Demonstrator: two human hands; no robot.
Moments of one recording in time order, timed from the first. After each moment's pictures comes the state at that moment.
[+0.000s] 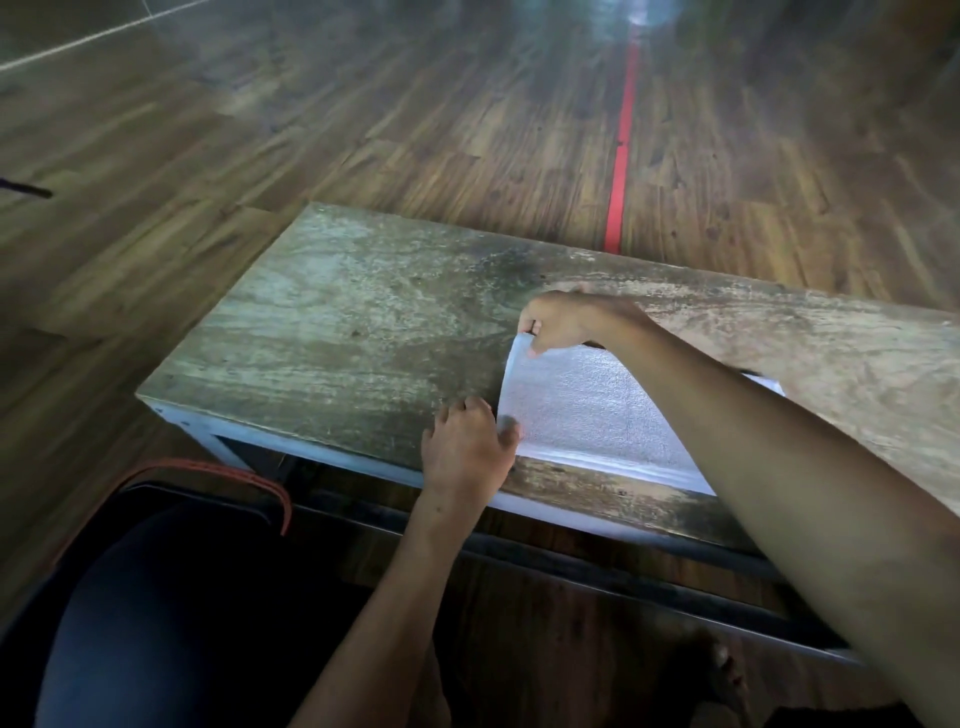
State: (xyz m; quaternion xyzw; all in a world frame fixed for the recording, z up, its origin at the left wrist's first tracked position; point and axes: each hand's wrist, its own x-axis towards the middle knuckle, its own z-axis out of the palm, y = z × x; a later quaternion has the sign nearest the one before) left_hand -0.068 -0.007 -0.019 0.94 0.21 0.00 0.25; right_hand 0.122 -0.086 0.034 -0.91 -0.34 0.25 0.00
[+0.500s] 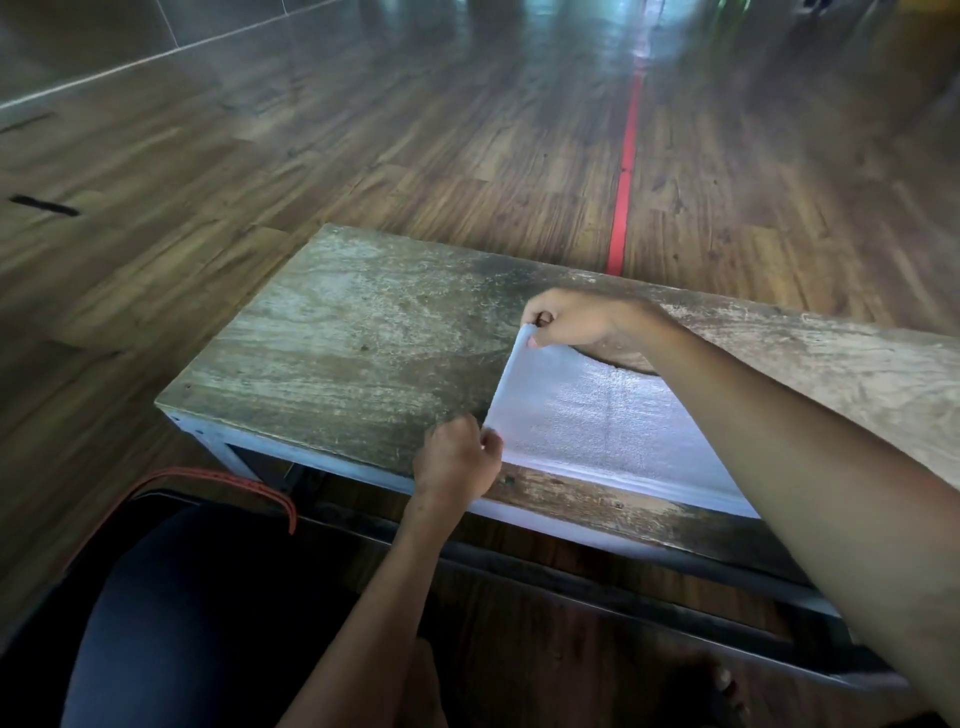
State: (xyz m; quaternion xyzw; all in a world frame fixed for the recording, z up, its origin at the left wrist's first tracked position) left_hand -0.072 0.007 -0.010 0.91 0.22 -0.04 0.34; right_hand 0.119 -0.101 0.067 -0.89 -0.35 0.25 0.13
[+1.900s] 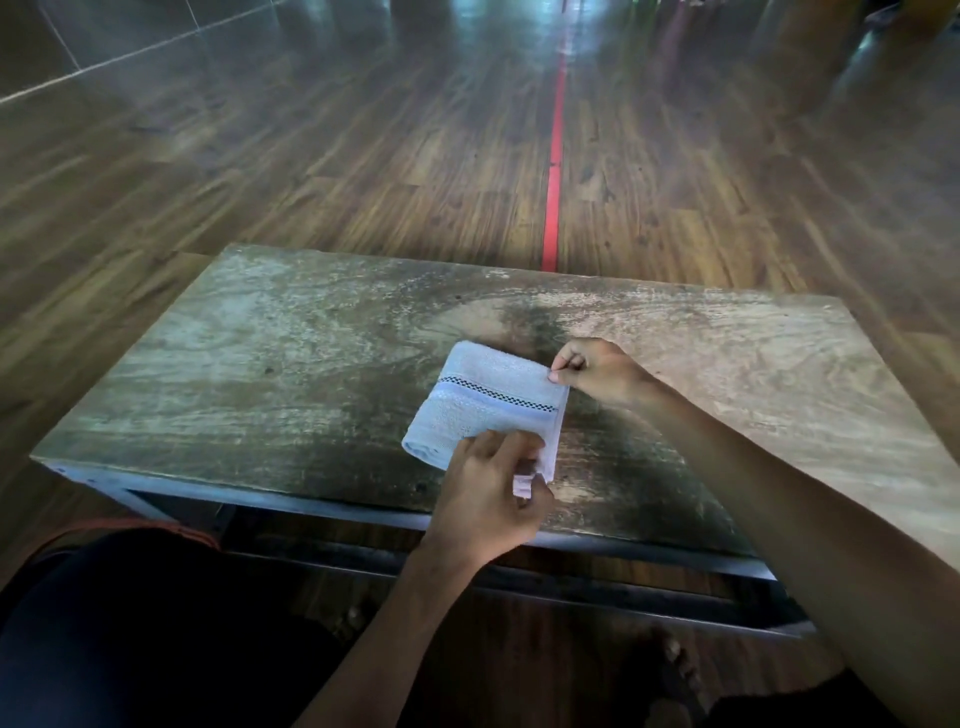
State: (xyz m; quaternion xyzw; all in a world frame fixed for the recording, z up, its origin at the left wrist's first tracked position) left_hand -0.068 -0.093 -0.037 0.90 -0.11 0.23 0.34; right_hand 0.106 -0.244 -0.005 -0.91 -0.14 0.16 0.35
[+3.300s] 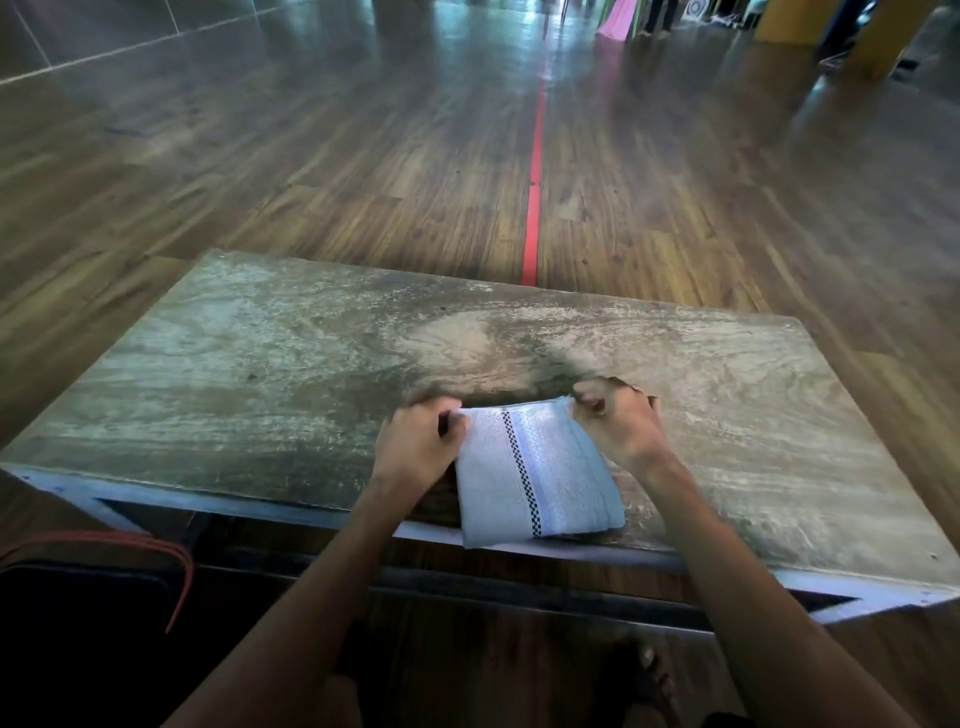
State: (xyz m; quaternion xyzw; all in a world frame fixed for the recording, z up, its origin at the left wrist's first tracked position) left_hand -0.022 -0.038 -0.024 0.94 0.09 0.07 0.33; right_hand 0.036 -0.269 0.005 -0.95 -0.03 0.03 0.32
